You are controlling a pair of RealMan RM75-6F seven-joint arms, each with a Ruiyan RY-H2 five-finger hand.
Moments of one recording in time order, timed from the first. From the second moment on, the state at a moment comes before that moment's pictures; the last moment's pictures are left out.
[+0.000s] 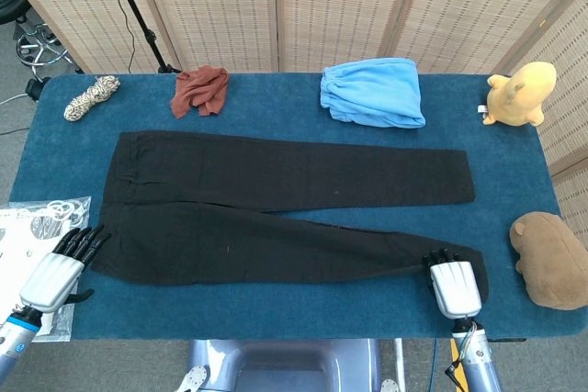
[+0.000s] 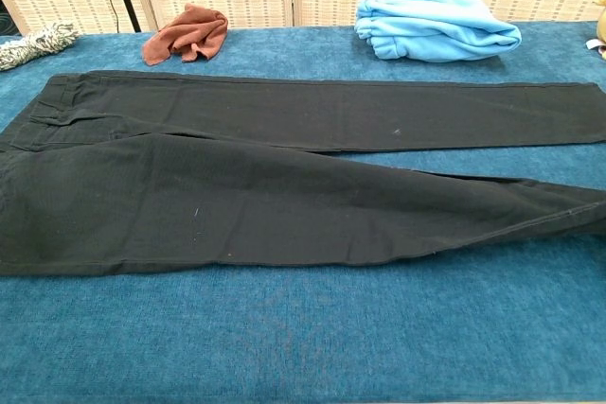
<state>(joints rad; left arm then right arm) -0.18 -1.46 0.11 -0.85 1.75 1.40 -0.27 0.14 -1.73 0.02 -1.04 -1.61 1.52 -0.26</state>
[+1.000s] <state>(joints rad) -0.22 -1.63 0.09 -0.64 1.70 1.42 -0.32 0.14 -1.72 0.02 -1.06 -1.59 1.51 -0.26</state>
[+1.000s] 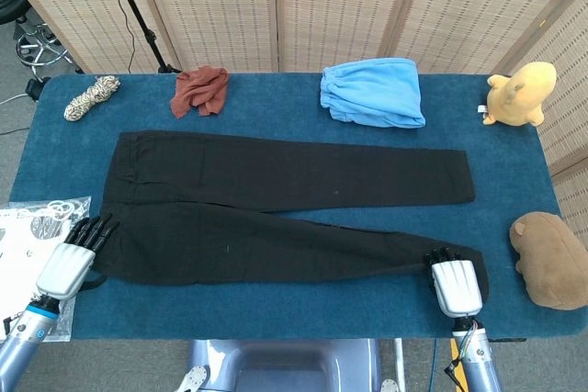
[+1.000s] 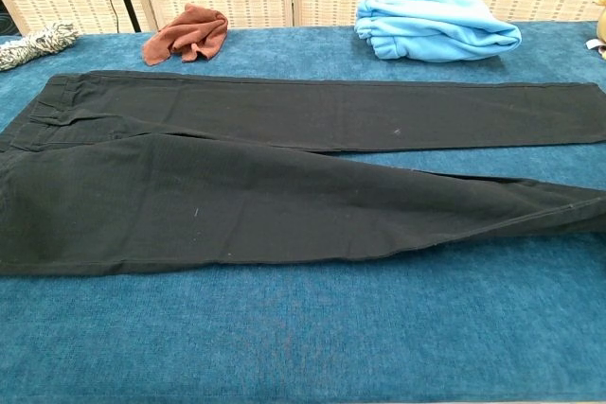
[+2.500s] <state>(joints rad) -0.25 -1.65 0.12 -0.57 1.68 1.38 -0.38 0.14 -1.71 0.03 -1.09 -1.58 1.51 -0.25</state>
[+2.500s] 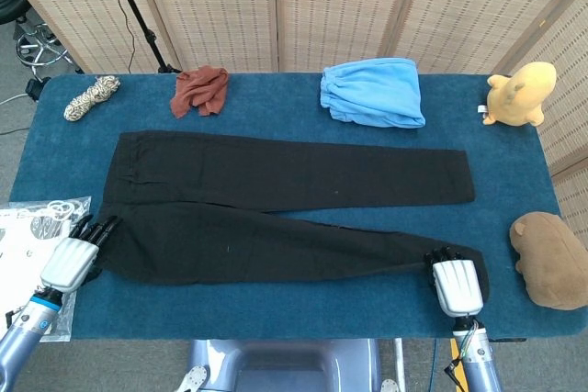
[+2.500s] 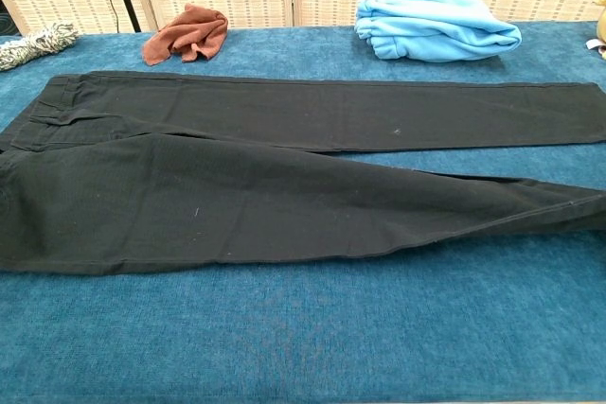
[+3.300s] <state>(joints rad) -0.28 -1.68 0.08 -0.53 1.66 1.44 -0.43 0.14 -1.71 0.03 -1.11 -1.58 1.51 -0.24</state>
